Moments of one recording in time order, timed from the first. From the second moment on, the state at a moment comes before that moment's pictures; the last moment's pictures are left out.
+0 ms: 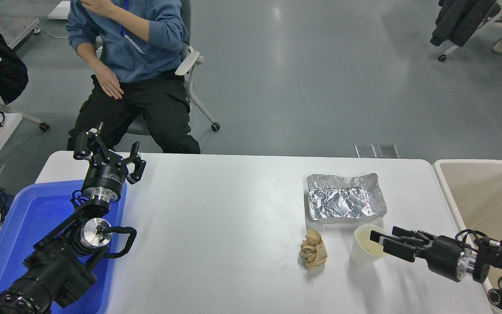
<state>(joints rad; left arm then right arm) -0.52 0.22 -1.06 -0.61 0.22 -0.33 -0.58 0.50 -0.71 0.26 0.95 -1.52 -0.24 0.64</state>
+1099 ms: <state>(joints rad) -0.52 0.22 -1.05 -0.61 0.22 -0.33 -0.58 0.59 -0.62 0.05 0.74 -1.51 -0.34 0.67</state>
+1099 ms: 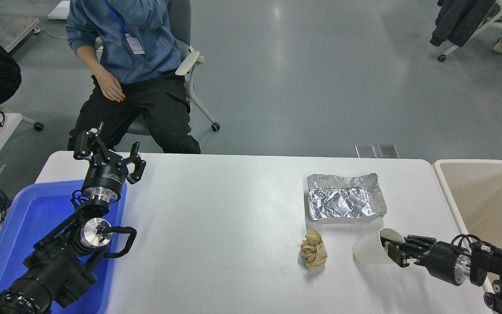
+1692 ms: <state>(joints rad) -0.52 0.22 -1.05 -0.61 0.22 -0.33 -0.58 0.62 -0.76 0.05 0.91 -1.45 -0.32 0.70</state>
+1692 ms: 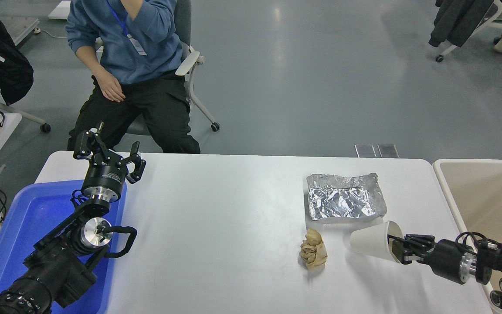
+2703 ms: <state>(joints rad) -0.52 0.22 -1.05 -0.61 0.22 -0.33 -0.58 1.08 -1.48 0.07 1.33 -1.16 0.07 0.70</state>
